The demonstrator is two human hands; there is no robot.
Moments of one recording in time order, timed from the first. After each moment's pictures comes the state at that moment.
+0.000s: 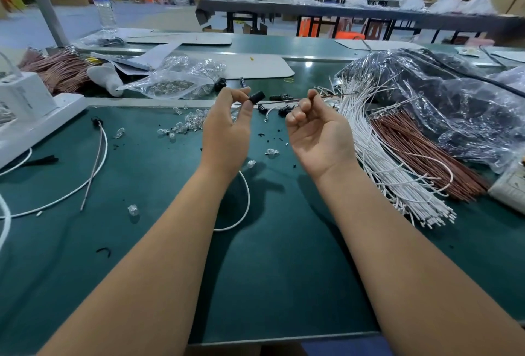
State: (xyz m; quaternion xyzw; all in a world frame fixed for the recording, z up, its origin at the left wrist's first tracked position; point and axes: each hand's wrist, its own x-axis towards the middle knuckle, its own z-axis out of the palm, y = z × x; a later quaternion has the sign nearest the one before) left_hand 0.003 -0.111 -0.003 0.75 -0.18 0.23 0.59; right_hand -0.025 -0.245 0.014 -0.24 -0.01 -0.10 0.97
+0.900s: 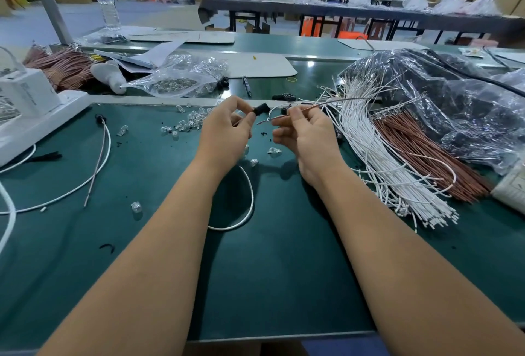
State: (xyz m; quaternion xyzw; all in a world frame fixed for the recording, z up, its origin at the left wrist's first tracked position) left_hand 0.013 -0.097 -0.007 0.79 -0.17 0.14 0.57; right_hand -0.018 -0.235 -0.004 -0.59 0.03 -0.17 0.79
